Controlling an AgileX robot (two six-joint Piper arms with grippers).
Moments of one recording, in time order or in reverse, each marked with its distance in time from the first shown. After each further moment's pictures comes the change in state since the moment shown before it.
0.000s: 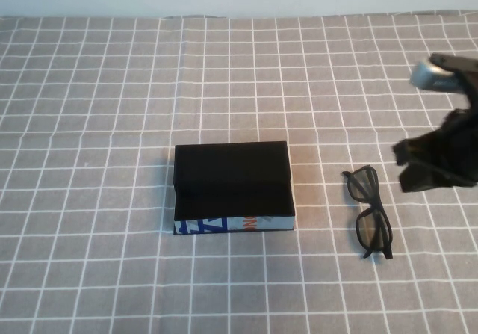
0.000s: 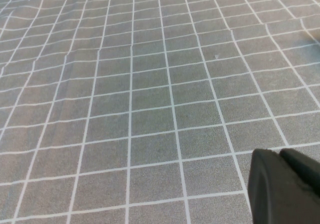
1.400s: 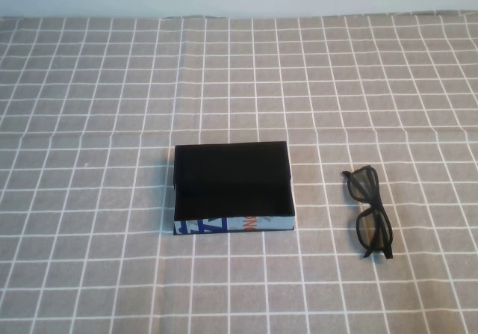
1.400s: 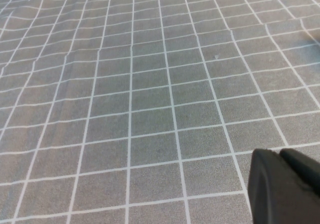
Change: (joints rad) right arm -0.197 -1.364 1.150 -0.076 -0.971 -0.022; left arm 0.000 0.000 0.000 0.000 0.000 0.000
